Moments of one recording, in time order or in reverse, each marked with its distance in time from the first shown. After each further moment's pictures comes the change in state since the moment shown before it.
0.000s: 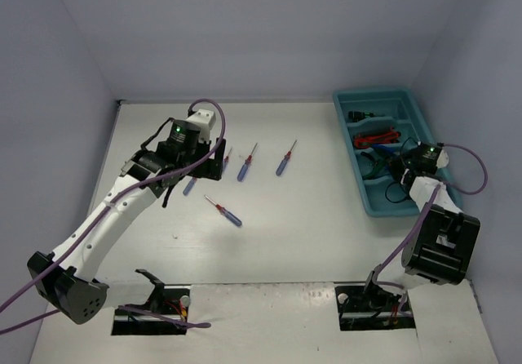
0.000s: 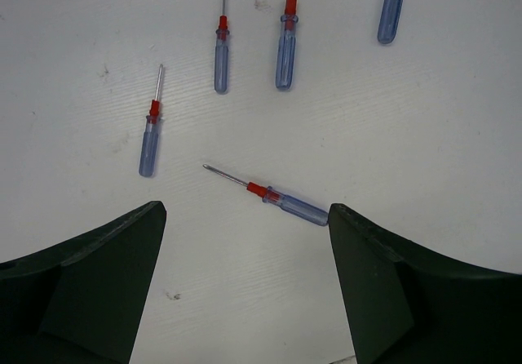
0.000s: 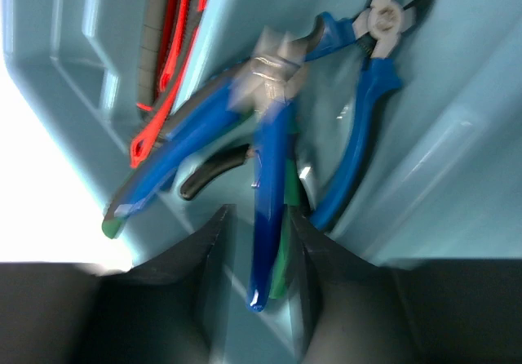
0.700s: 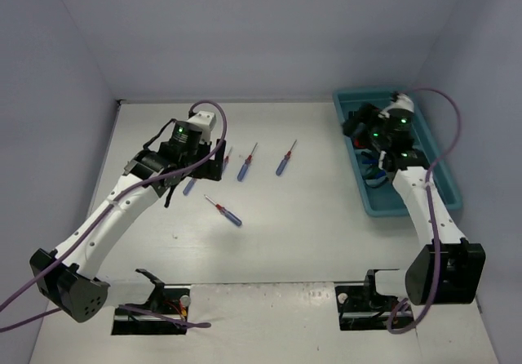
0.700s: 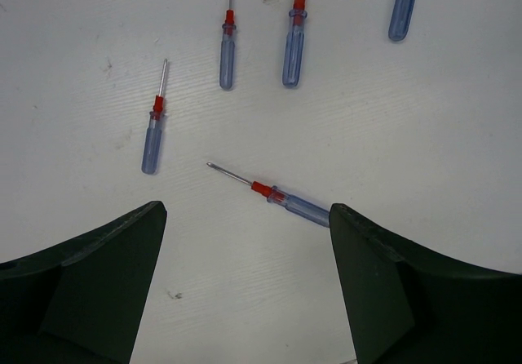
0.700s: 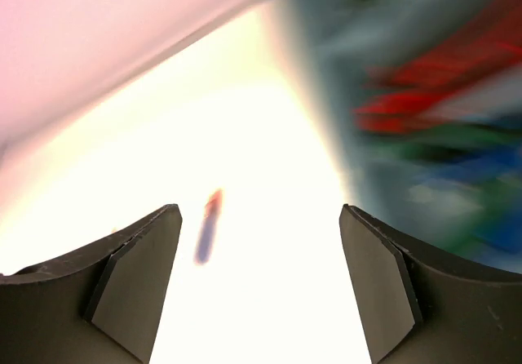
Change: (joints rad) left arm 0.003 0.012 -0.008 0.002 -0.010 -0.004; right arm 0.284 -0.188 0.210 -0.162 0.020 -0.259
